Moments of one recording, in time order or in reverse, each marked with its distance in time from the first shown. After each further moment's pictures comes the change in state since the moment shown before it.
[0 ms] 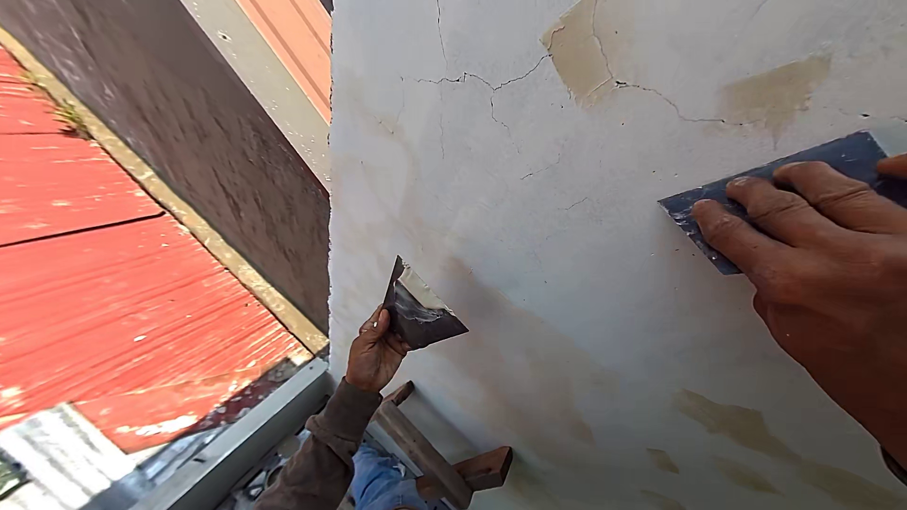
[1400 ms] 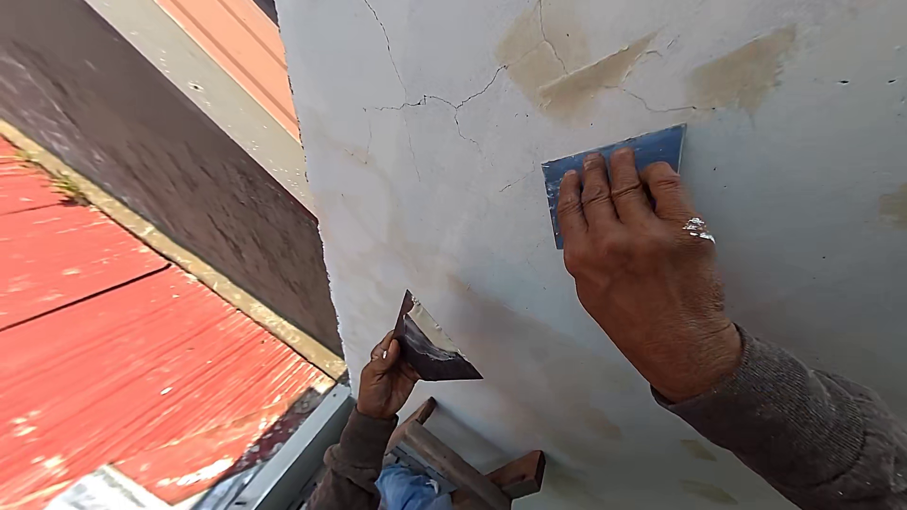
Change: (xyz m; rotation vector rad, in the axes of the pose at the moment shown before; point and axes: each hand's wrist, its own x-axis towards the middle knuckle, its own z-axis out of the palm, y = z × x) left_hand 0.010 0.013 -0.005 -0.032 -0.208 -0.073; right_hand 0.064 -0.094 0.030 -0.090 0.018 0.163
